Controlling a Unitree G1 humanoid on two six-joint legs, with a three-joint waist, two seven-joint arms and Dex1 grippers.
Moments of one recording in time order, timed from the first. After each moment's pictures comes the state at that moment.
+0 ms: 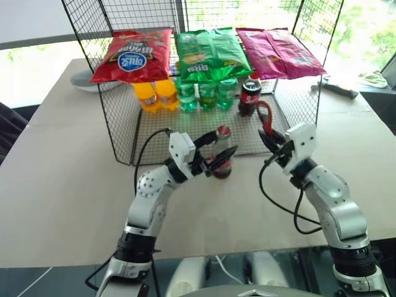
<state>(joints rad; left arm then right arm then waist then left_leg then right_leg) -0.26 0.24 -0.10 -0.12 -0.38 -0.03 -0.83 -0.19 -0.29 0.07 -0.41 0.22 0.34 0.39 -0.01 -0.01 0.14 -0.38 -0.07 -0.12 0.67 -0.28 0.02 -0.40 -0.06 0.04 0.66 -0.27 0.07</state>
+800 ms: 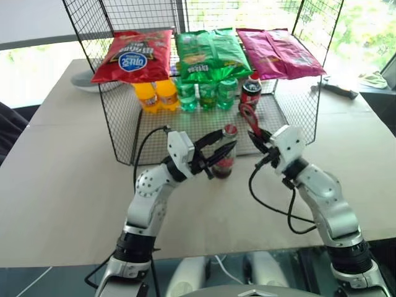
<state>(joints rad) -0.27 0.25 -0.10 -0.15 -0.39 -0.06 -0.82 -0.23 -0.35 0.23 -0.35 -0.02 0.08 0.41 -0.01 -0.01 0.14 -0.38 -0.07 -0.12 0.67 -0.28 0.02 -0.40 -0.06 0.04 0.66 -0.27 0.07</state>
